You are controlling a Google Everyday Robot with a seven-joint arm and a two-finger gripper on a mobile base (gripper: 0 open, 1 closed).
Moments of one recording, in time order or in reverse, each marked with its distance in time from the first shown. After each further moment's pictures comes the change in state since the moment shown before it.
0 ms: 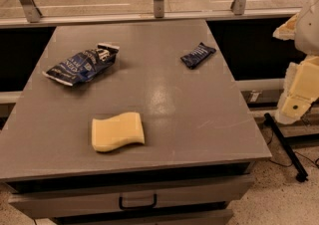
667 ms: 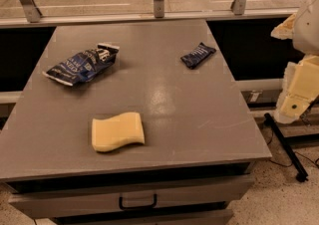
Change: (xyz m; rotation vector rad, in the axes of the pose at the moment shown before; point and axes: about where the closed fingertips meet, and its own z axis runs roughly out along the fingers) arm -0.003 0.000 0.001 -0.002 0.000 -0.015
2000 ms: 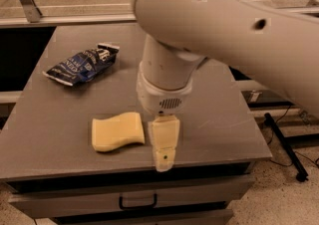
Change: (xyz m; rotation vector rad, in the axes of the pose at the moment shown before) arm -0.188 0.110 0.127 -0.219 -0.056 -0.473
